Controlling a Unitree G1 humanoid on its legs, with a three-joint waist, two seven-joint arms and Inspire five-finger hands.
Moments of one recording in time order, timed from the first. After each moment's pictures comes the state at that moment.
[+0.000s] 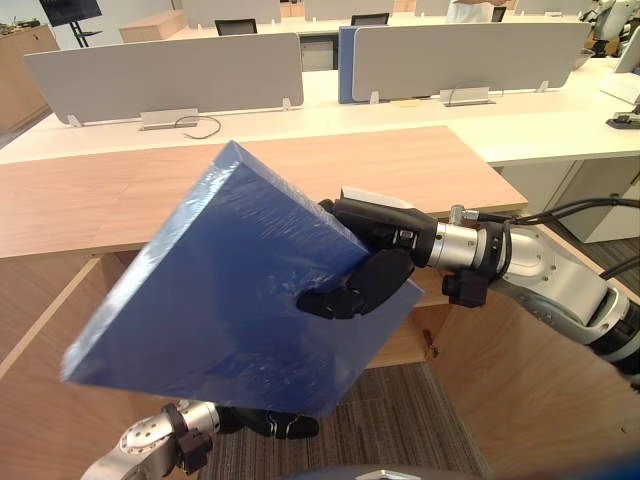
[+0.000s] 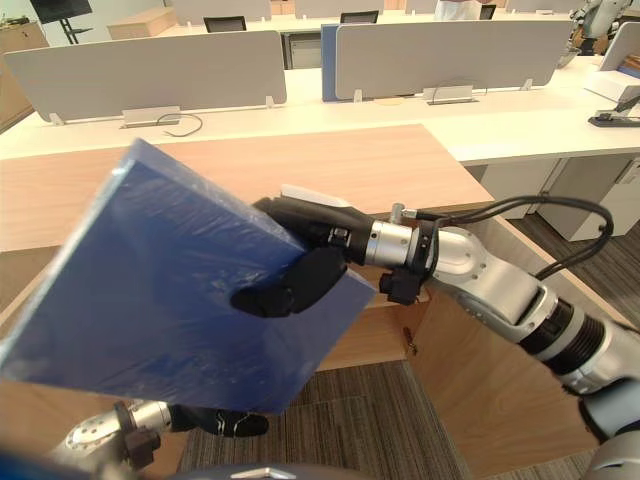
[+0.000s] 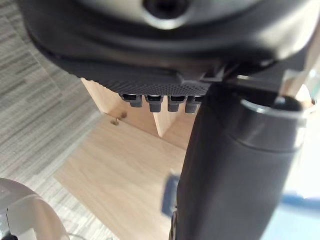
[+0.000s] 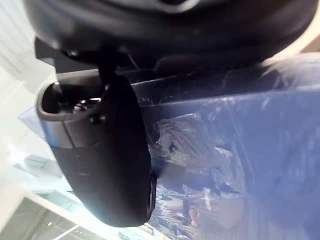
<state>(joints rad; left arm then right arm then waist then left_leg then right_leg) 0.30 0.77 -0.42 0.12 -0.80 -0.05 -0.53 -0.65 -0.97 0.60 -0.38 0.77 -0.10 0.42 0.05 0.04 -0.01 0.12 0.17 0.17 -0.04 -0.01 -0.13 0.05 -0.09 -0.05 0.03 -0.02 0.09</state>
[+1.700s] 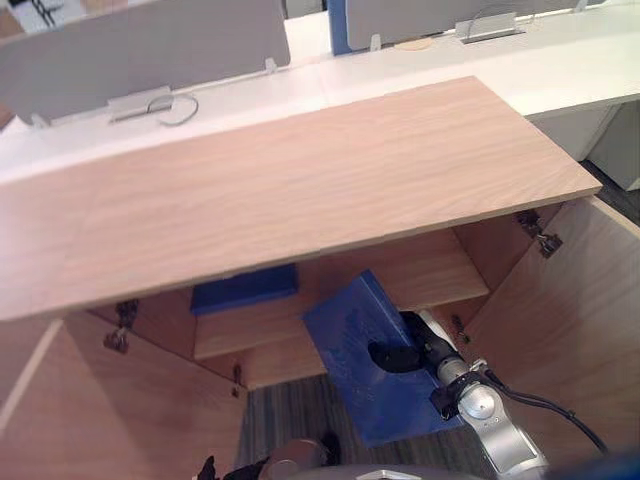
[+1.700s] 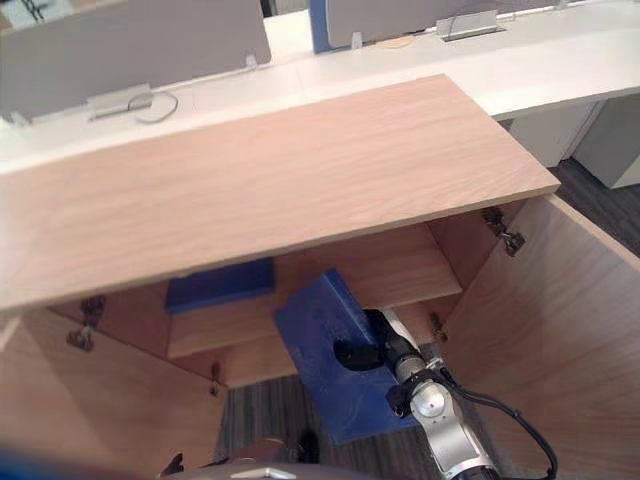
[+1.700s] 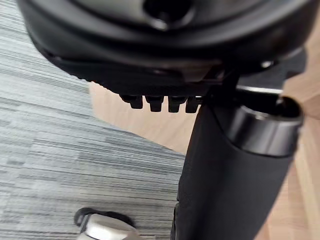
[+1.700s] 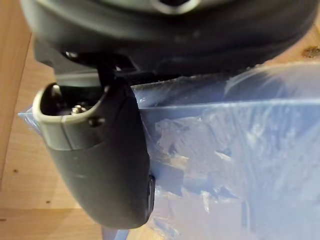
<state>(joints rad) 0.28 -0.03 0.33 0.88 0.02 -0.02 0.18 0.12 -0.31 0.22 0.20 -0.24 -0.01 0.08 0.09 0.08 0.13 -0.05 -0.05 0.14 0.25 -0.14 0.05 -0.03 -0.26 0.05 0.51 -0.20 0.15</state>
